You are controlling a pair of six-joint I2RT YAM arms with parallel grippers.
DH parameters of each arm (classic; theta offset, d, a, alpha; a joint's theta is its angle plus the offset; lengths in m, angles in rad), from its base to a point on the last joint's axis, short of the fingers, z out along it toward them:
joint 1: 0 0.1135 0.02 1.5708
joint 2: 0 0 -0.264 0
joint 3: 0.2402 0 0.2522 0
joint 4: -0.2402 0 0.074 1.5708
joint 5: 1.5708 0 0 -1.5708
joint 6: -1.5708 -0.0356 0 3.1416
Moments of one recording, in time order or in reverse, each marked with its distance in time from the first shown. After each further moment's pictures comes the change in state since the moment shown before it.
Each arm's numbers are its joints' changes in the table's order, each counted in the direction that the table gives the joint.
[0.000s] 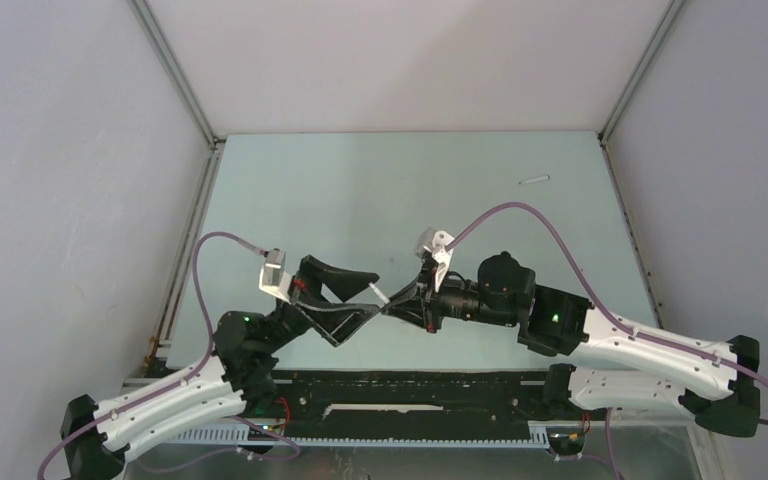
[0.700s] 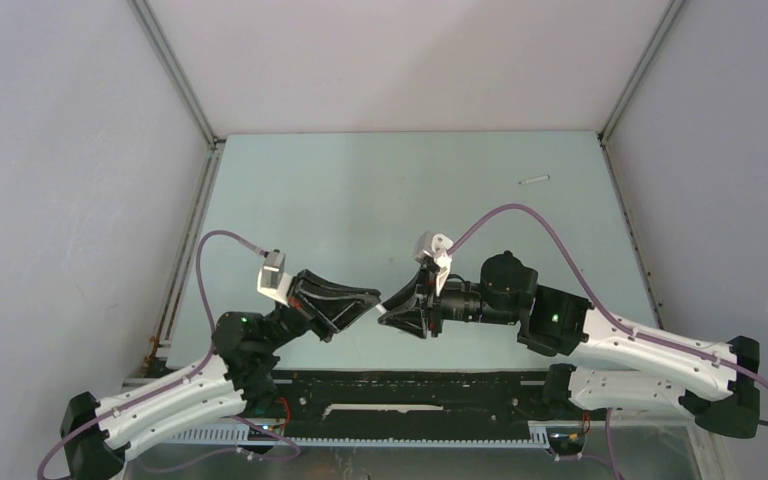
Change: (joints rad) left arm 0.000 -0.014 0.000 0.058 0.056 0.007; right arm -0.003 0.011 -0.010 0.028 -0.065 0.010
